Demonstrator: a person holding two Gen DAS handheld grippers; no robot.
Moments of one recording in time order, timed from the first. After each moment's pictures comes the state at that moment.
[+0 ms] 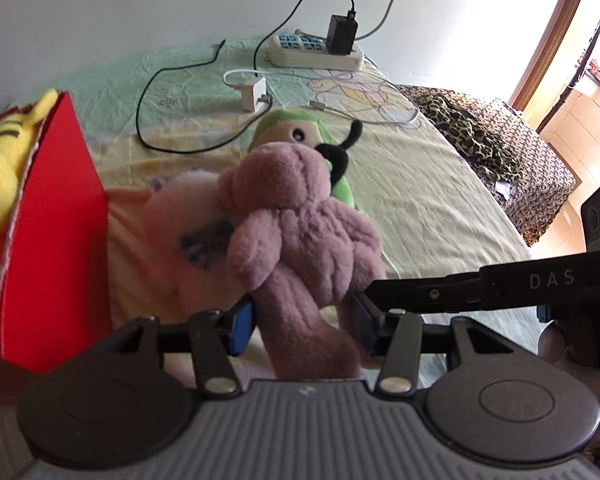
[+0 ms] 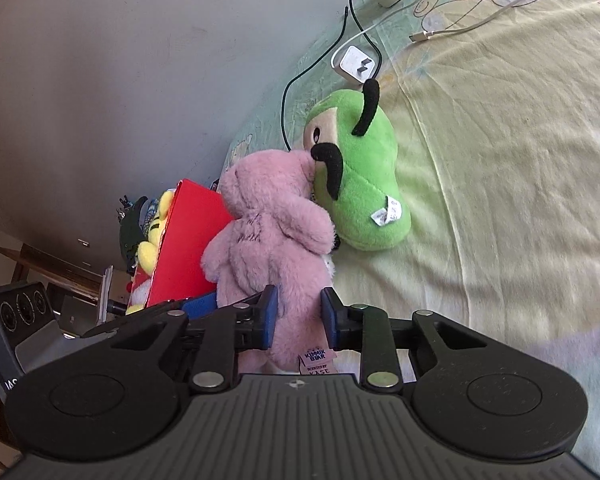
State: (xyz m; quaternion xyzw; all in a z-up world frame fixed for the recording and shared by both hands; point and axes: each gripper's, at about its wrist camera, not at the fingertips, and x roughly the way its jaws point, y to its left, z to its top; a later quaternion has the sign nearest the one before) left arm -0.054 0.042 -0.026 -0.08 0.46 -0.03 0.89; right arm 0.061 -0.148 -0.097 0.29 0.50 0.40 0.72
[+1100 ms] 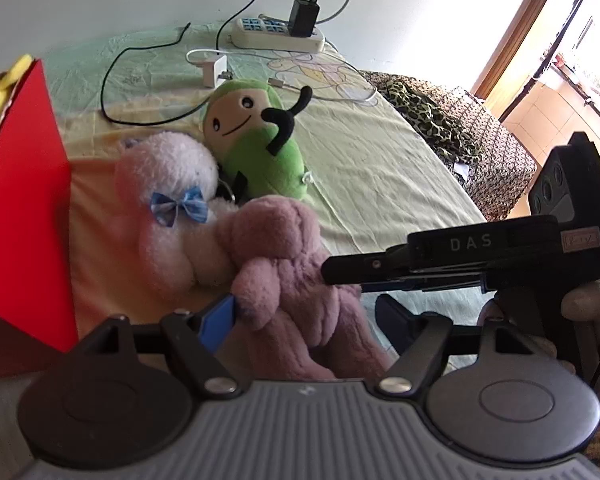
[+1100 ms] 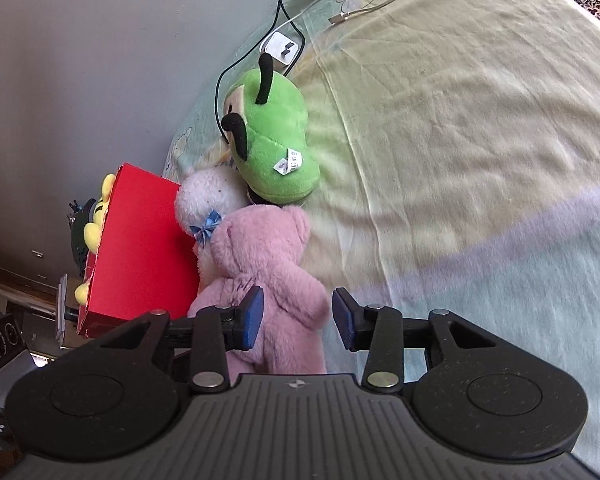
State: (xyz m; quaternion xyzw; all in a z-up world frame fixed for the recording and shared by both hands) left arm -0.072 0.027 -0.033 -0.09 0.46 -0.08 0.88; right arm 0.038 -0.164 -0.121 0.27 0.53 0.32 0.74
